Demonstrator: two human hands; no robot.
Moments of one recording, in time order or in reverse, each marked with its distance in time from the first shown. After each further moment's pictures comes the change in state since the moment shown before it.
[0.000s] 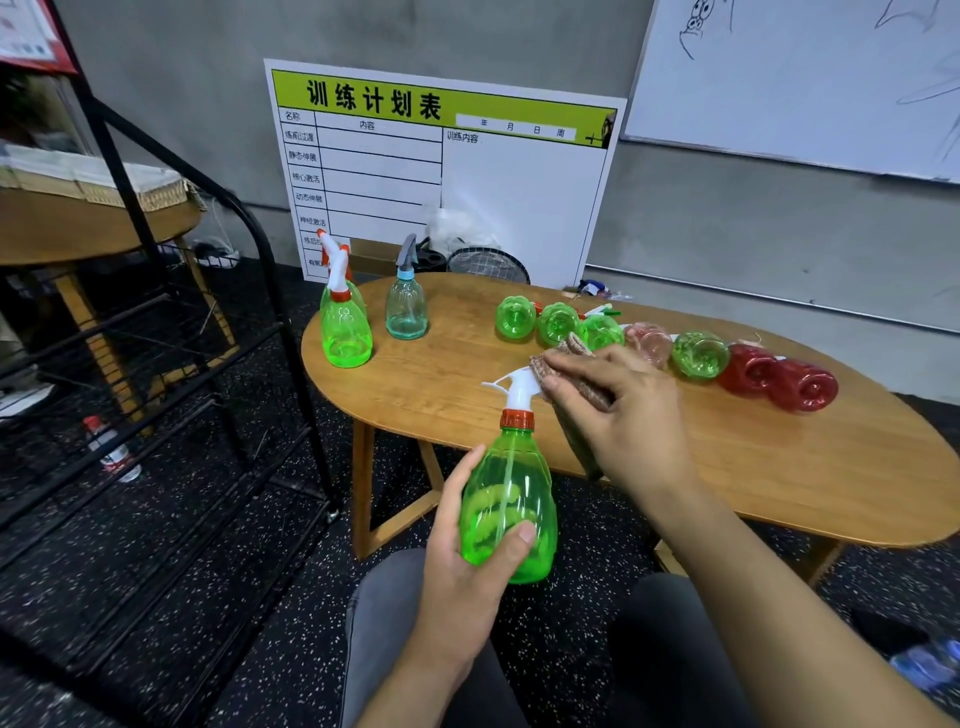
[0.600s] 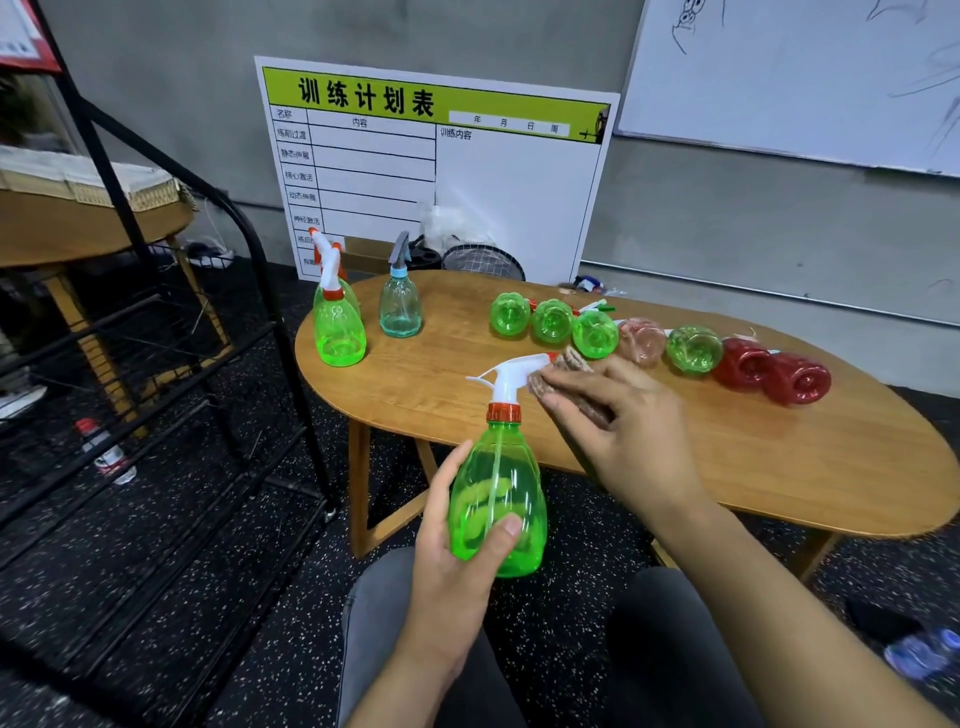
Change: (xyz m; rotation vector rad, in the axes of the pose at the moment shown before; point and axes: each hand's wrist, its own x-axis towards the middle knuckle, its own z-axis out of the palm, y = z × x) left_hand 0.002 0.000 -0.001 -0.059 0.042 -0.004; right_hand -0.016 0.001 -0.011 -0.041 -0.058 -0.027
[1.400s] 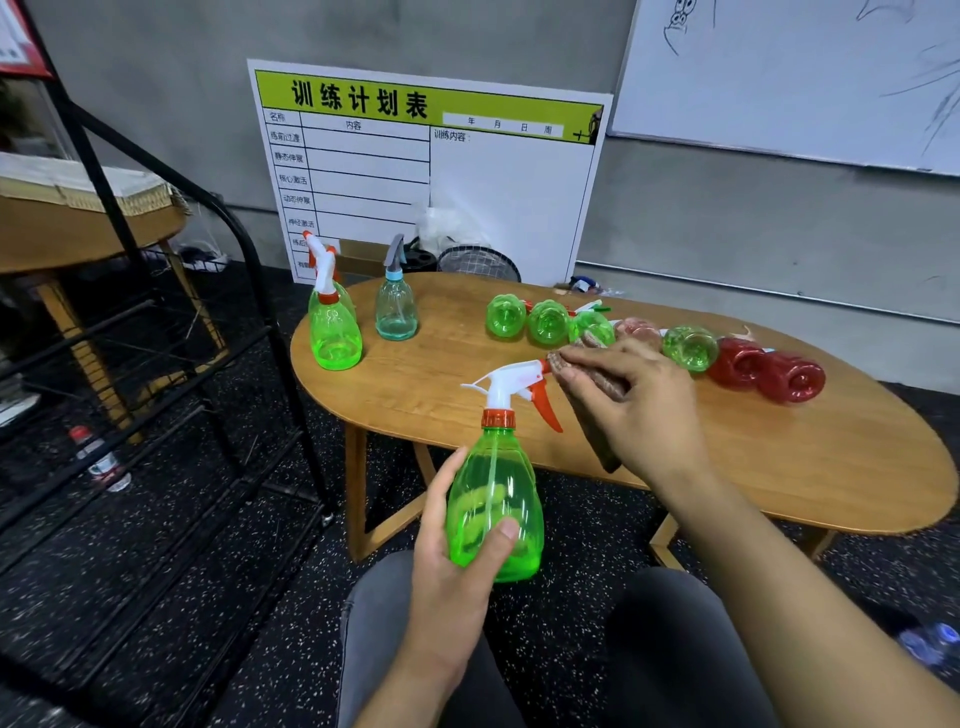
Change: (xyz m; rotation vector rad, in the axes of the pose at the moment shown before) left_hand -0.001 -0.003 0.000 -0.005 -0.008 0.006; right_hand 0.020 0.017 -0.005 0.020 0.055 0.115
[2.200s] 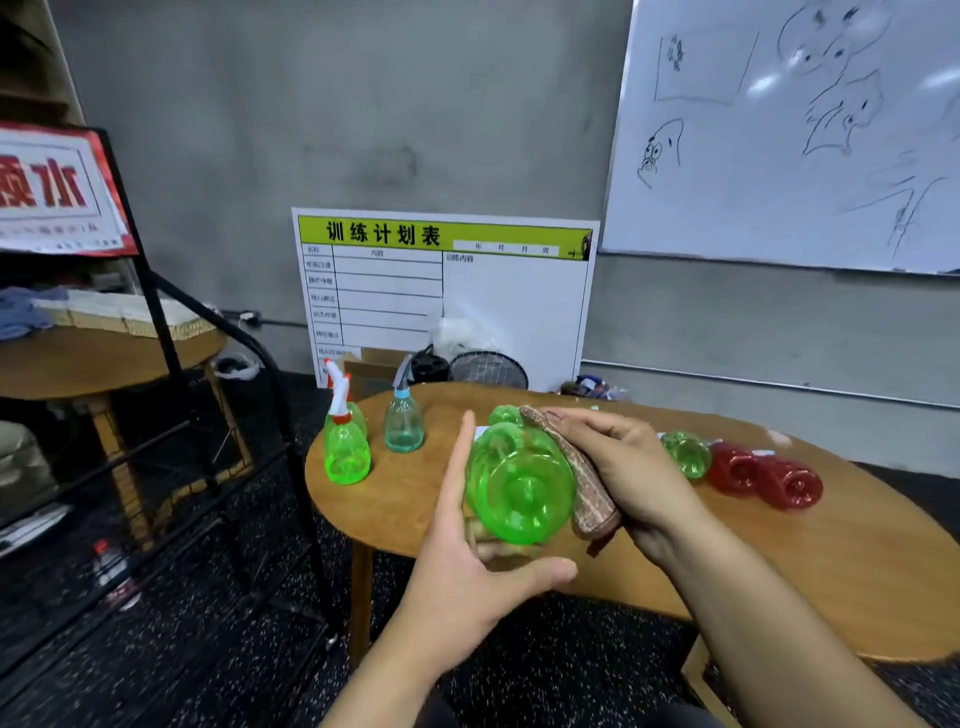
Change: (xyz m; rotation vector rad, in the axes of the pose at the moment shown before) left_hand 0.059 0.099 0.045 0.189 -0.268 0.200; right_hand 0.051 -0.054 -0.047 1.020 -0.190 0.506
